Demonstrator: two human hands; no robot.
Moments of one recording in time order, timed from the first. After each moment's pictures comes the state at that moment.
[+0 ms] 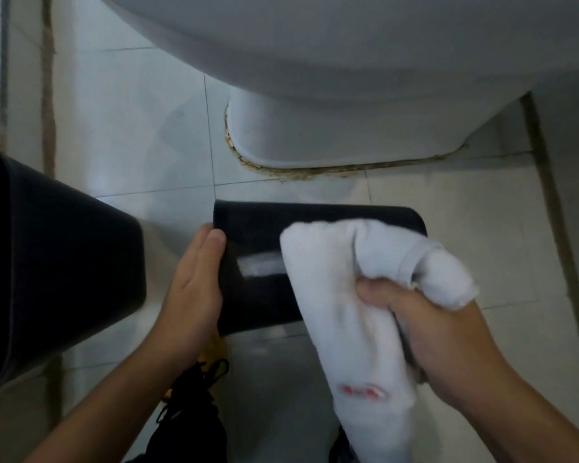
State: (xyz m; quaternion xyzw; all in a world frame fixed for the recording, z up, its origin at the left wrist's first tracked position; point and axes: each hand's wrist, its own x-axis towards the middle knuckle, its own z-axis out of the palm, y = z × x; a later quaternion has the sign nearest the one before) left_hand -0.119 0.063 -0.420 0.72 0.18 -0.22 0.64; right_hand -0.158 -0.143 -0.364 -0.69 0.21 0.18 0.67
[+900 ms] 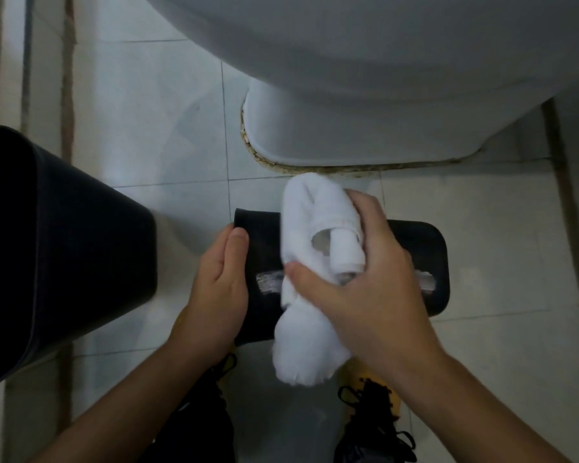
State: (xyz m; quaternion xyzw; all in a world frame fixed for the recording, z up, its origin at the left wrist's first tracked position) left_hand -0.123 0.059 -0.427 0.73 0.17 -0.16 0.65; right_hand -0.138 -0.096 -0.381 -0.83 0.13 0.11 0.53
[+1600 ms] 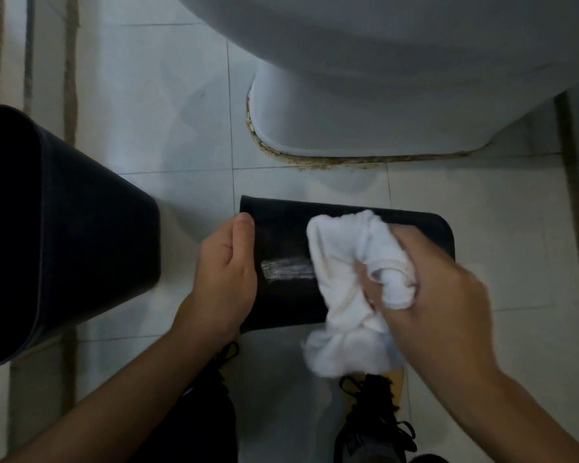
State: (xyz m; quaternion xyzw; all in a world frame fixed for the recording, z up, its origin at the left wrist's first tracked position) left_hand -0.122 0.056 -0.428 0.78 0.19 -0.13 0.59; right_hand -0.164 -0.139 -0.399 -0.95 0.10 0.04 0.31
